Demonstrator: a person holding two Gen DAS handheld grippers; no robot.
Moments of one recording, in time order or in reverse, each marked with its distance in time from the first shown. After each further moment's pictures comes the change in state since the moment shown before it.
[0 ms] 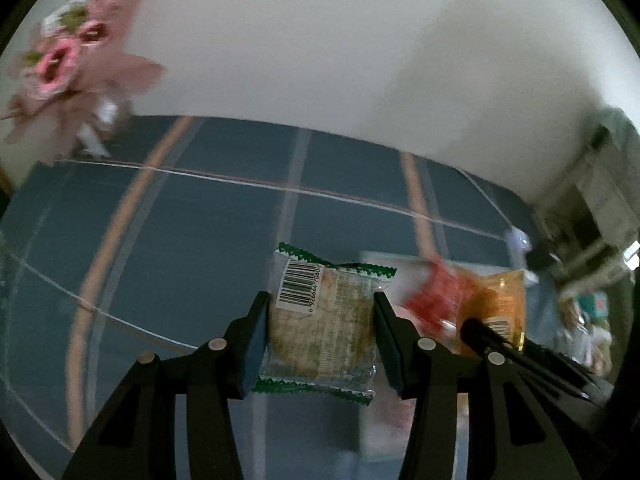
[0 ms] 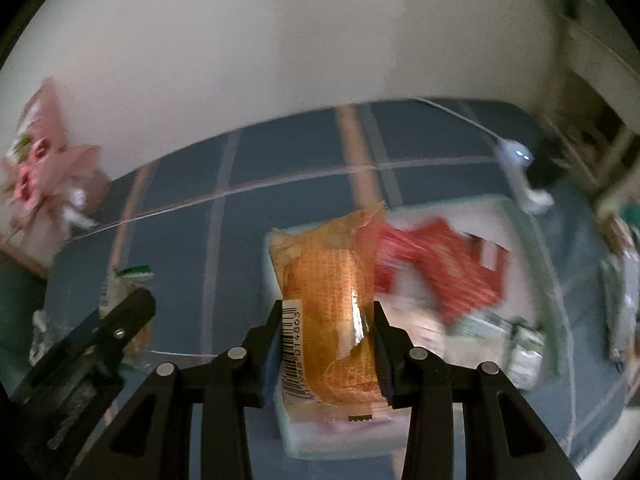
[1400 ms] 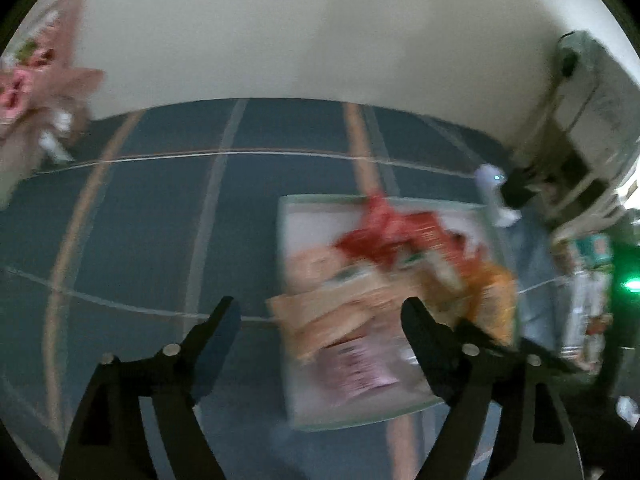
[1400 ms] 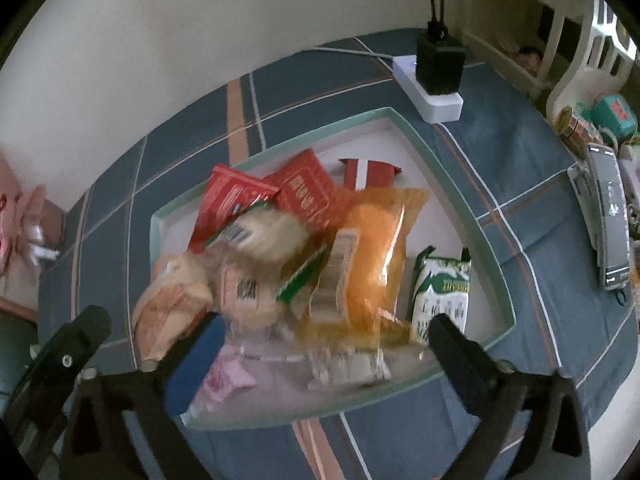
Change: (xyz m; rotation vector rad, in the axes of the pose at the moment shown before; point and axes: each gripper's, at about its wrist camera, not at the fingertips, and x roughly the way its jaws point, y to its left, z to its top) left arm 0.006 -0.068 -0.045 0.125 0.061 0.077; right arm 0.015 -0.114 -0.046 0.168 0.070 -0.005
